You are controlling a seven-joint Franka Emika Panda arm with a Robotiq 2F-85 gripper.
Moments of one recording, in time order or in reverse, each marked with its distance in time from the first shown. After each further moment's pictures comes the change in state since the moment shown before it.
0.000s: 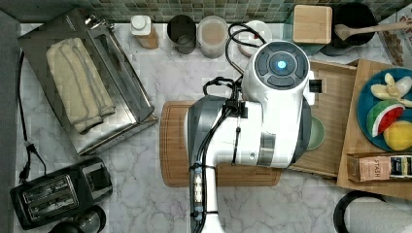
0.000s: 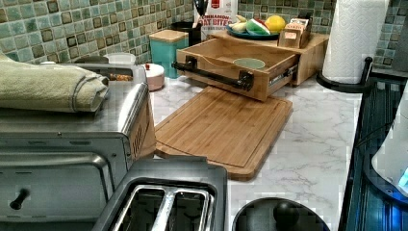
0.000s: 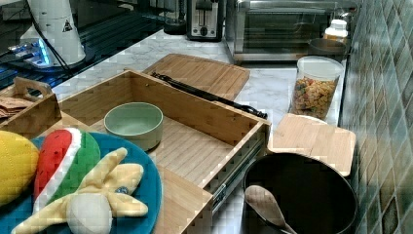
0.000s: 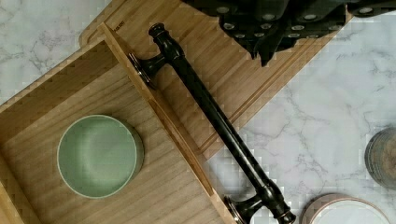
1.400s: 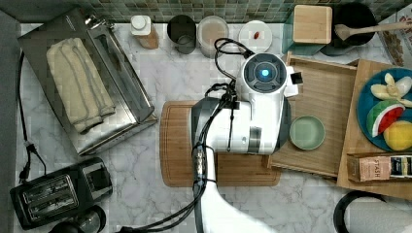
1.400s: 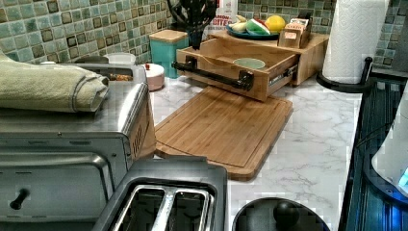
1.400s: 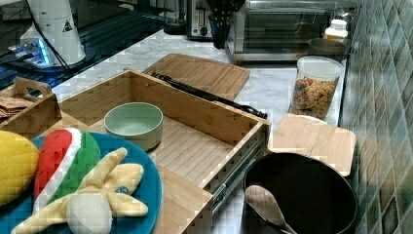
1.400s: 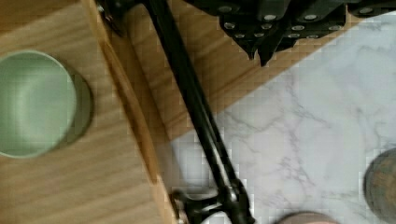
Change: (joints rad) arm 0.000 0.114 0.010 -0.131 -0.003 0.290 -0.187
